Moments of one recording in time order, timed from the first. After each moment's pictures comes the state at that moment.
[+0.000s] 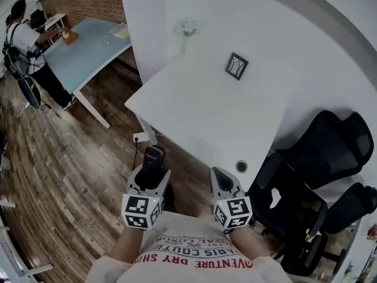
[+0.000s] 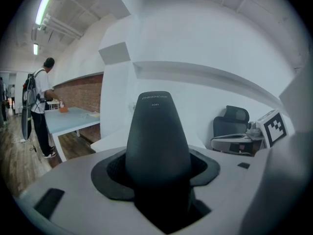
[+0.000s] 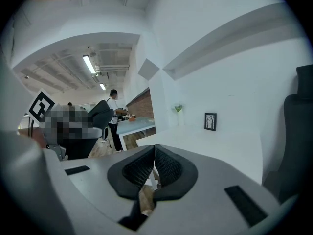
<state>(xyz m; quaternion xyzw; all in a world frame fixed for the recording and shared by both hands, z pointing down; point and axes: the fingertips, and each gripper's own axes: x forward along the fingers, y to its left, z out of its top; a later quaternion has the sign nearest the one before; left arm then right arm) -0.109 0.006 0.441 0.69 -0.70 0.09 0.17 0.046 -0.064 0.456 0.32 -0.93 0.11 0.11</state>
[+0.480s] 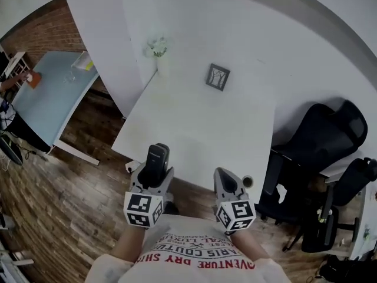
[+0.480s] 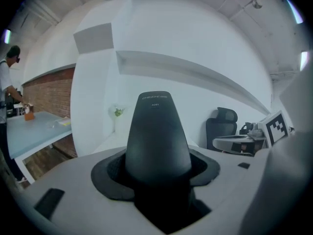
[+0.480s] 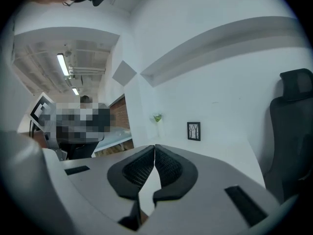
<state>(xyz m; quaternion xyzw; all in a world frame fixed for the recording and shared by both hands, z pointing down) -0.185 -0.153 0.425 0.78 -0.59 0.10 0.16 -0.013 -0.172 0.434 0.46 -0.88 0.12 0.07</state>
